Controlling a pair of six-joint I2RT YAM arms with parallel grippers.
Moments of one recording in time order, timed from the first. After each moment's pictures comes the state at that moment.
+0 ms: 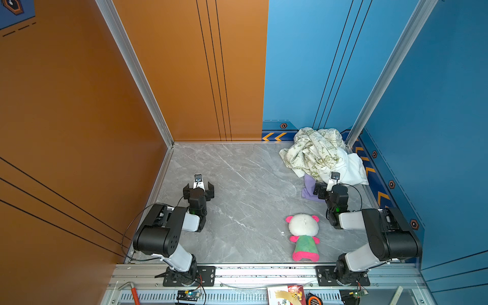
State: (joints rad) left arm -0.12 1.59 0.32 0.98 -0.38 0.04; right arm 0.04 1.54 0.35 0.85 0.20 0.04
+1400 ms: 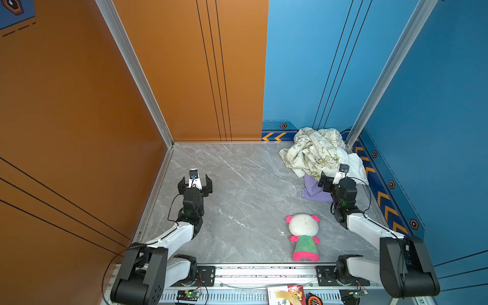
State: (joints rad) left arm -0.16 1.10 0.35 0.64 -0.40 0.08; right arm 0.04 1.19 0.47 0.49 0.22 0.10
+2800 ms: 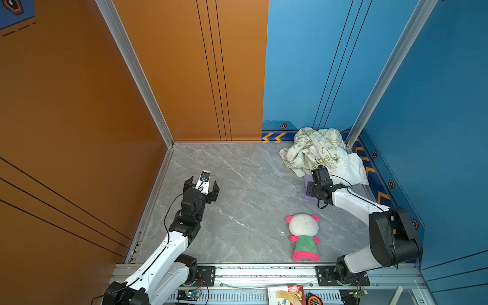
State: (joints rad) left arm -0.26 0.87 0.40 0.26 -0.29 0.26; right arm 0.24 1.53 0.85 -0.31 0.23 0.40
